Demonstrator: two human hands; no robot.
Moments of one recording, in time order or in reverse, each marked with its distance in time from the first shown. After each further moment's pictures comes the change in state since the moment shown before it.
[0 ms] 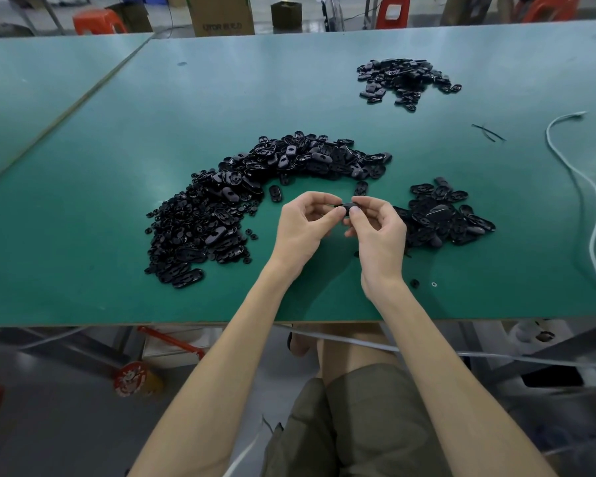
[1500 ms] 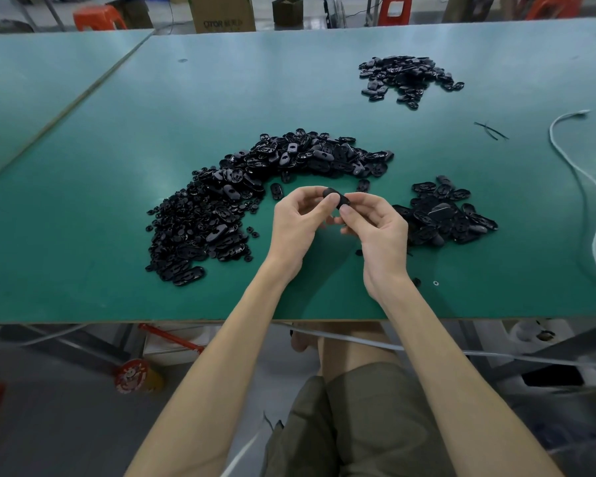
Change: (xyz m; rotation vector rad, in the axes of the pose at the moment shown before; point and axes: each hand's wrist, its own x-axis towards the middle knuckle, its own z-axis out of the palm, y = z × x) left_hand 0.000 -0.001 -0.004 -0.108 0.070 0.001; right_hand -0.001 -0.003 -0.004 0.157 -0.154 0.036
